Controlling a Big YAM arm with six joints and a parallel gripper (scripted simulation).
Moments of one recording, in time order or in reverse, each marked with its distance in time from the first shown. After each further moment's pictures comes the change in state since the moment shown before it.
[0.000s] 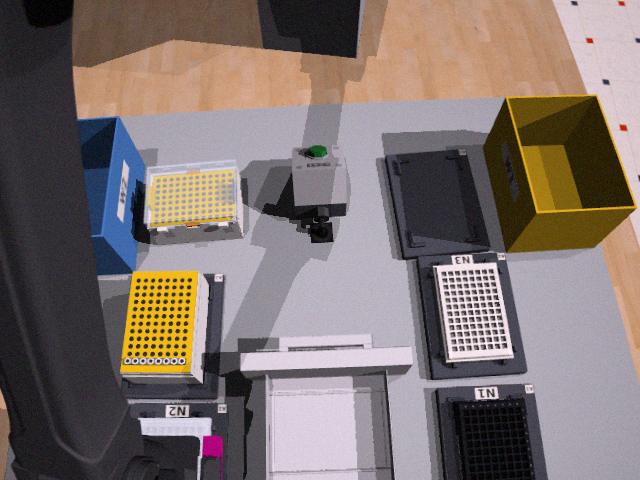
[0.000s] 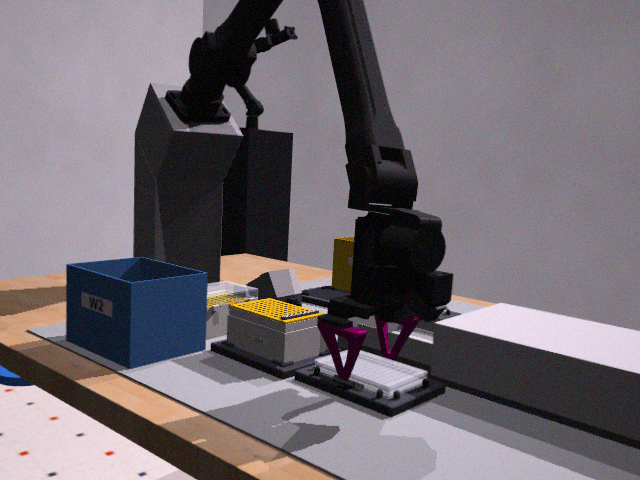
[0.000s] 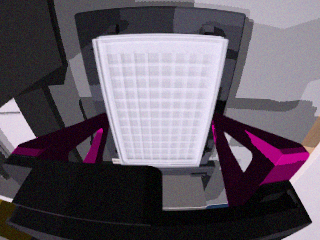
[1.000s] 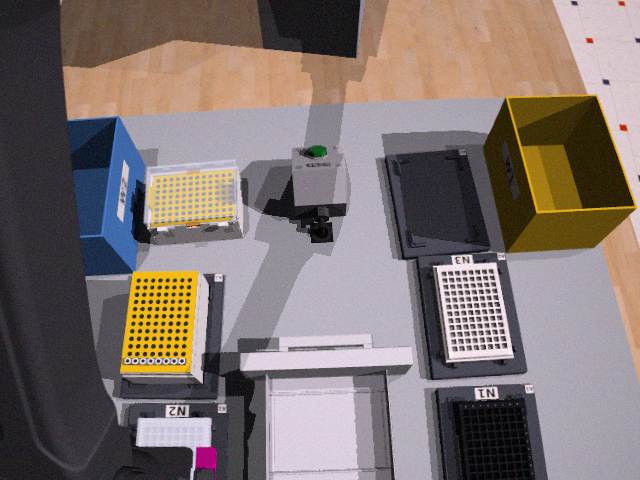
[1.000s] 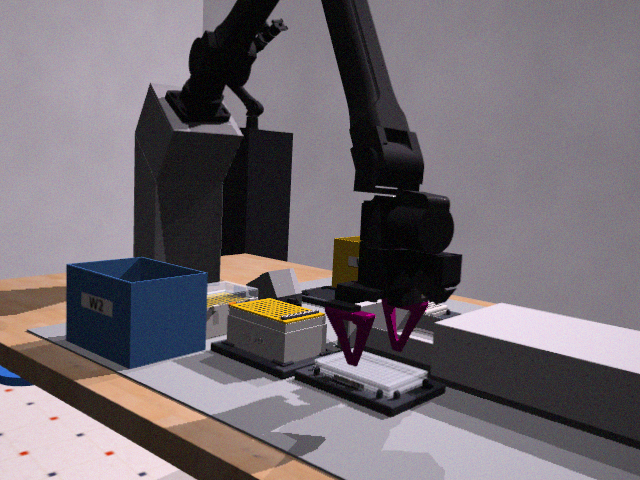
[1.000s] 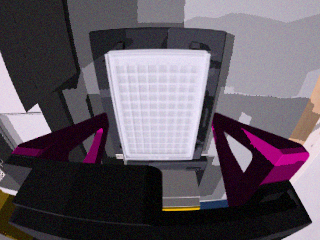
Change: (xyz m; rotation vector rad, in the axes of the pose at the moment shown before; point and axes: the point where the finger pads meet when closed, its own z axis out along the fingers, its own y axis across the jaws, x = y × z) arm -0.014 -0.002 -0.023 0.006 -0.026 -0.002
